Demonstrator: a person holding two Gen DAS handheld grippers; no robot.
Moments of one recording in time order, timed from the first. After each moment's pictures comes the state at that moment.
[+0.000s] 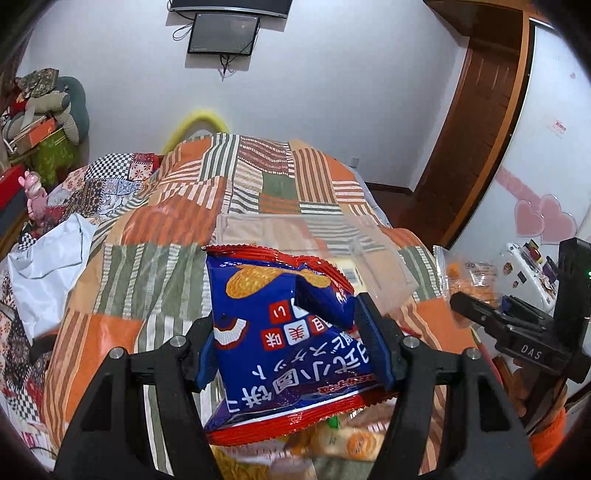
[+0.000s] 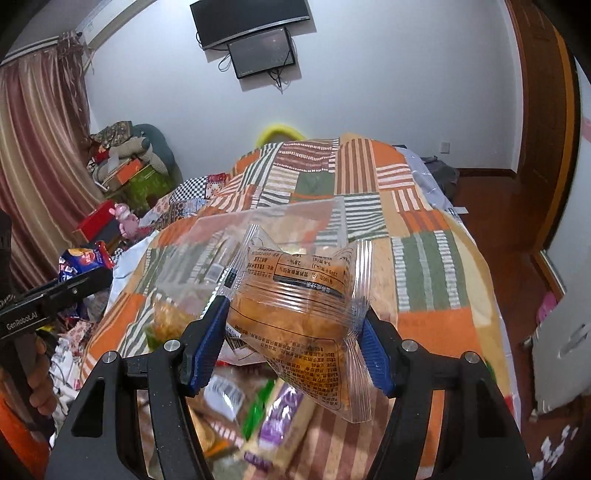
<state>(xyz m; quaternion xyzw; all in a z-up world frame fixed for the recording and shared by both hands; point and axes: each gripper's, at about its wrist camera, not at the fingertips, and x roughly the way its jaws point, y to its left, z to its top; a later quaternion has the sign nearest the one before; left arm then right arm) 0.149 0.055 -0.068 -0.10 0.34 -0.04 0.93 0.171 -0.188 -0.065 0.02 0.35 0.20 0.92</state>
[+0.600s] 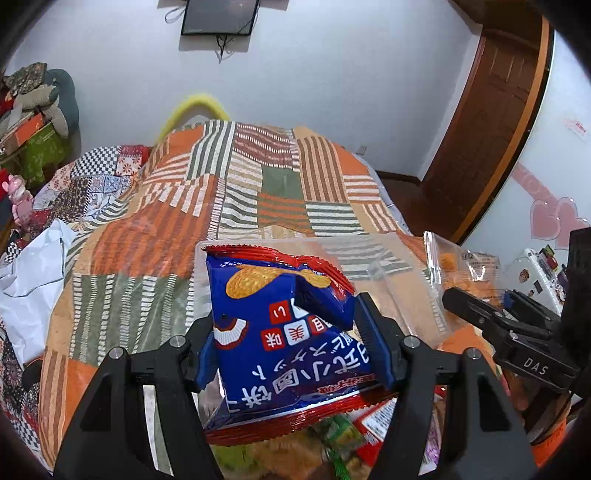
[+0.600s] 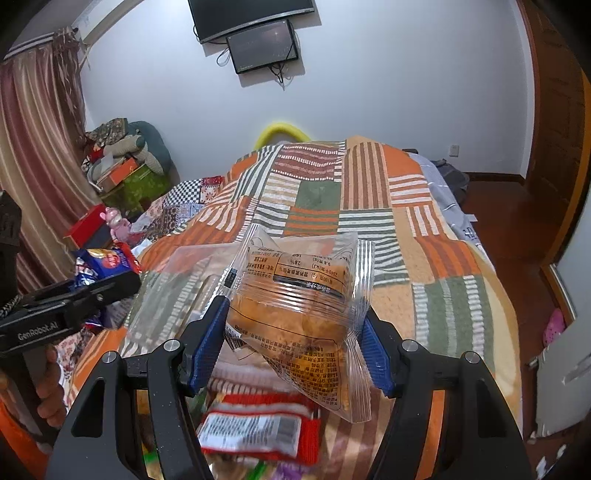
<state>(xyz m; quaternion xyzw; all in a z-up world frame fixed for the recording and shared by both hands) 0.252 0.054 -0.090 -0.09 0.38 -0.04 0.92 0.242 -0.164 -0.069 0.01 0.36 0.20 0.91</state>
